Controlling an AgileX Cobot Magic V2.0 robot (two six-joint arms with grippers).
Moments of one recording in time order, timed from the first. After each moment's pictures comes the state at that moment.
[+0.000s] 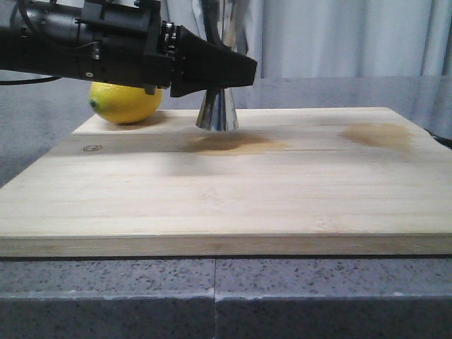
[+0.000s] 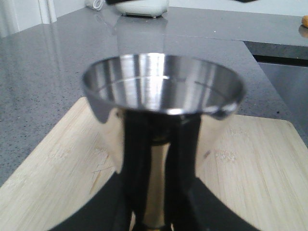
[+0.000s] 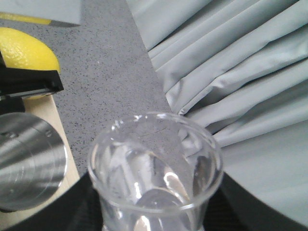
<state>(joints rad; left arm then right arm) -0.39 1.86 -1.09 -1.76 1.15 2.26 0.66 1.34 -1.09 -0.91 0.18 -0.03</state>
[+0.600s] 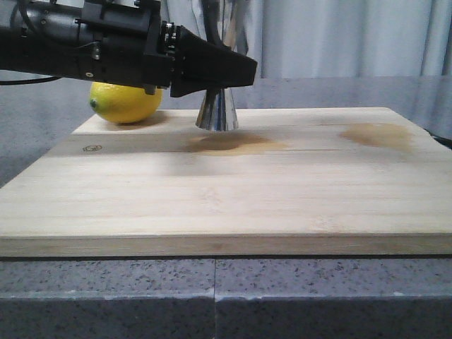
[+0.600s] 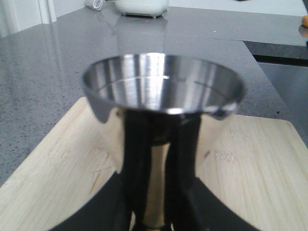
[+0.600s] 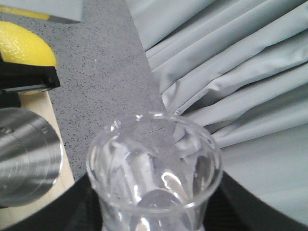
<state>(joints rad) -0.39 1.86 -1.09 -1.76 1.15 2.26 0.66 1.34 -1.09 -0.95 0.18 -0.03</state>
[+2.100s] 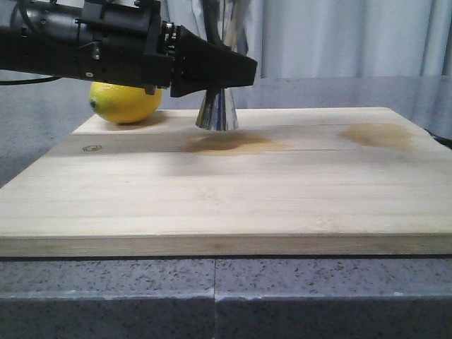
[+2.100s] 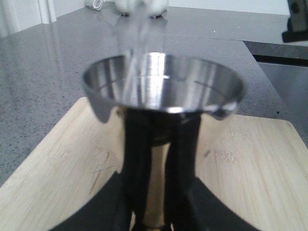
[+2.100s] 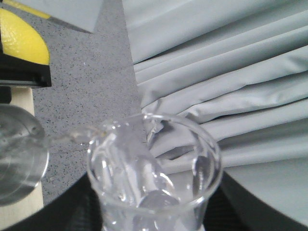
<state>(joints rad) -0.40 1.86 -1.09 -1.76 1.15 2.26 0.66 1.34 -1.09 -1.16 0.12 -0.03</state>
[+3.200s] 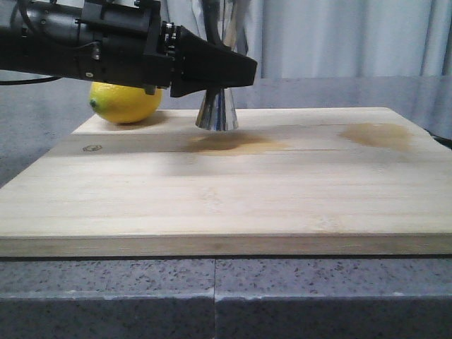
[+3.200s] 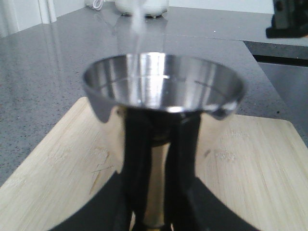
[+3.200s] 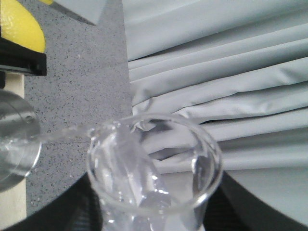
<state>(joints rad) -0.40 1.86 -1.09 -1.76 1.15 2.26 0.66 1.34 -1.09 -1.26 0.12 -0.03</state>
